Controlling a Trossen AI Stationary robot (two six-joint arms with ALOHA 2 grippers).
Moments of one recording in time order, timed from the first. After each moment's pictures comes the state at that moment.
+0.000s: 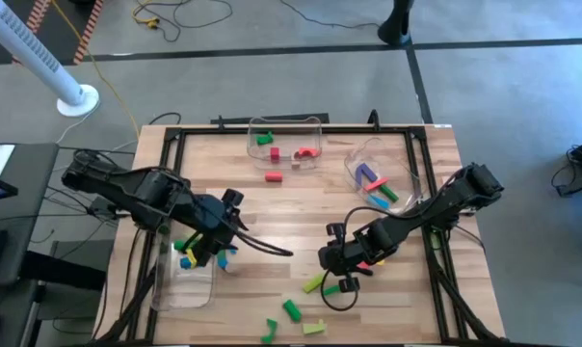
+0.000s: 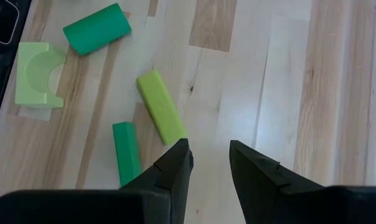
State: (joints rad) left arm -0.36 1.29 1.48 -1.00 -0.08 0.19; right arm 0.44 1.64 1.21 -0.63 0.14 0.23
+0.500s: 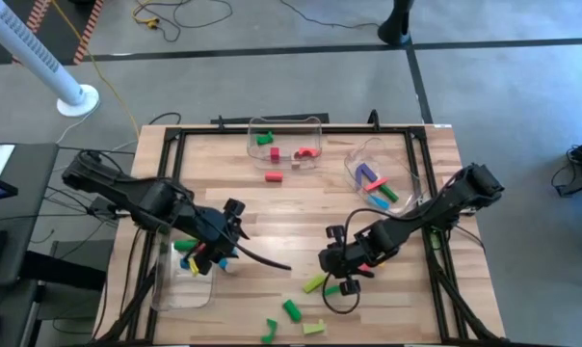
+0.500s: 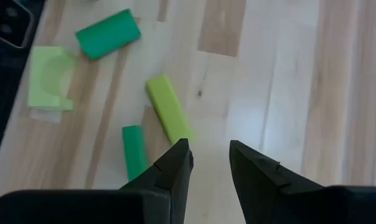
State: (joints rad) left arm -0.41 1.29 1.35 -0.87 -0.10 0.17; right arm 0.47 1.64 1.21 -0.61 0.13 0.23
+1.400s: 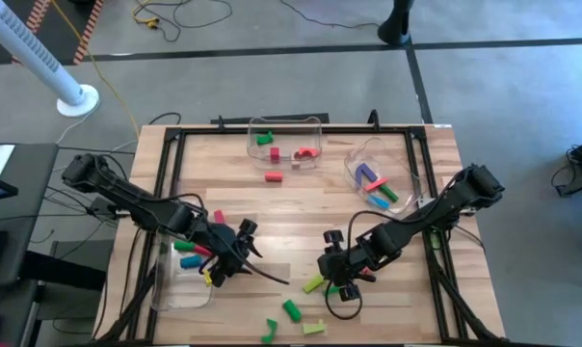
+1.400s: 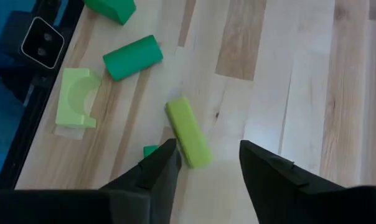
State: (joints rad) left arm -0.41 1.29 0.92 -0.27 -0.03 0.19; right arm 0.49 1.64 1.21 -0.54 0.13 0.23
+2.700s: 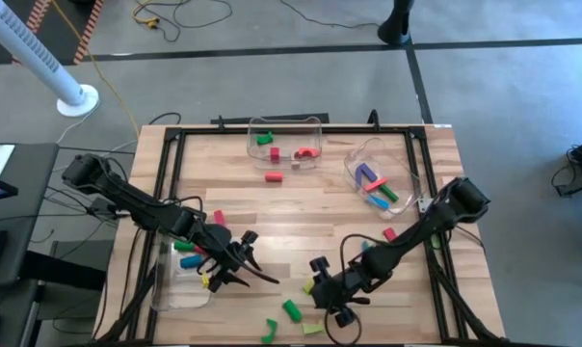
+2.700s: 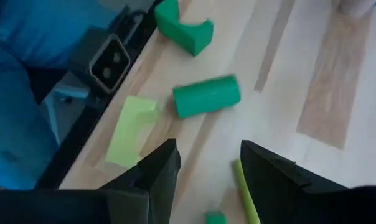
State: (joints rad) left arm -0.41 1.29 0.73 0.06 0.15 0.10; right arm 0.58 1.82 1.21 -0.21 0.08 0.13
